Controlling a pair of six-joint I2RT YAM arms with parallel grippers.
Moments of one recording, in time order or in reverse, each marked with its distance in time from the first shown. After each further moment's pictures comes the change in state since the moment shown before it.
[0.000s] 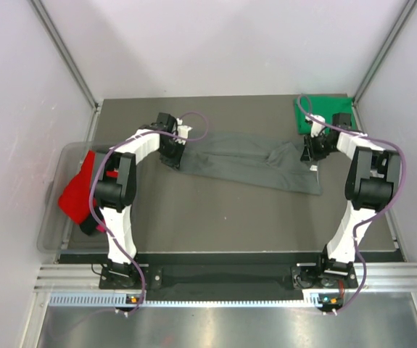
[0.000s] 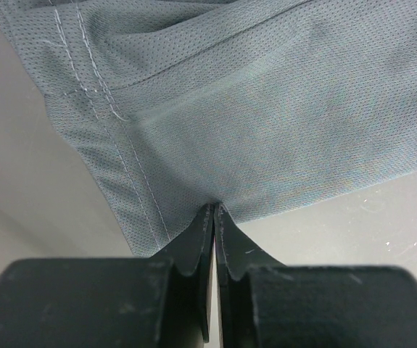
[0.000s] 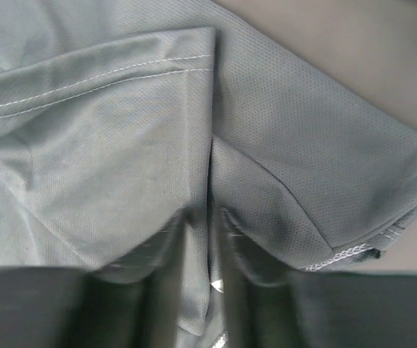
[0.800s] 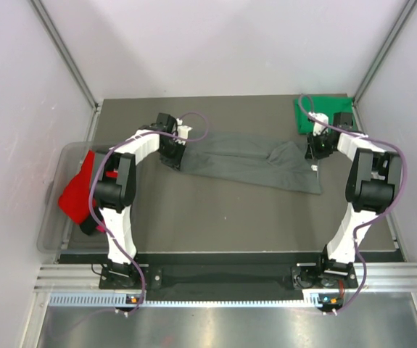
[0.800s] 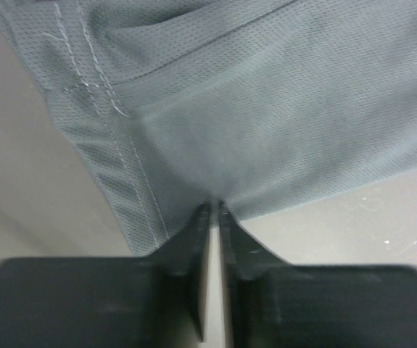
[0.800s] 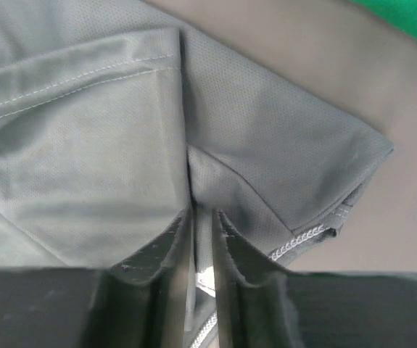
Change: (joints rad) left arm 0.000 -0.008 -0.011 0.009 0.000 0.001; right arm -0.001 -0.022 -0.013 0.051 0.100 0.037
